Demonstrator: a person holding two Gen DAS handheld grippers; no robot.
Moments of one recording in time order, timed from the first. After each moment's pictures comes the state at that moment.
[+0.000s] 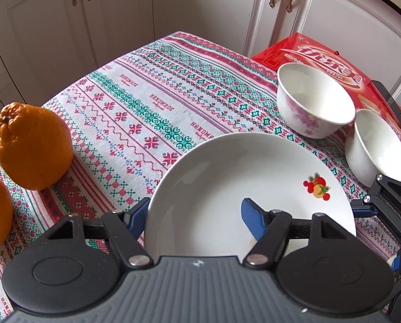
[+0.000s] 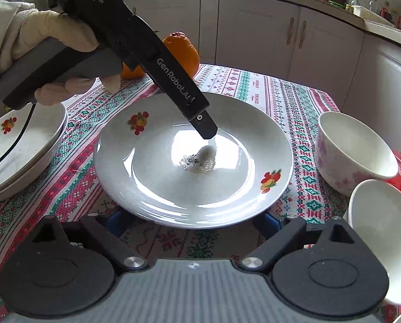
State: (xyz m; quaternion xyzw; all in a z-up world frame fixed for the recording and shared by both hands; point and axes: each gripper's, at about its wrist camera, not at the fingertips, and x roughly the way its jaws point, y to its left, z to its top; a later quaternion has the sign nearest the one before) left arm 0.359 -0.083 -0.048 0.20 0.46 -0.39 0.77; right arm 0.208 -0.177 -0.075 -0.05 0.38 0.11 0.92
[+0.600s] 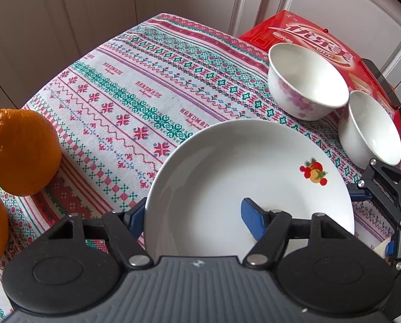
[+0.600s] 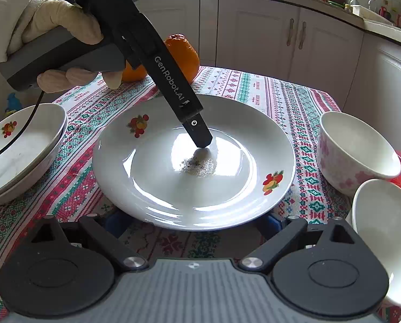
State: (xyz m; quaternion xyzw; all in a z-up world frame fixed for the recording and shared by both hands) left arm 0.367 -0.089 -0.048 0.23 0.49 -0.42 0.73; right arm 0.208 -0.177 -0.075 -0.04 0.37 0.11 0.92
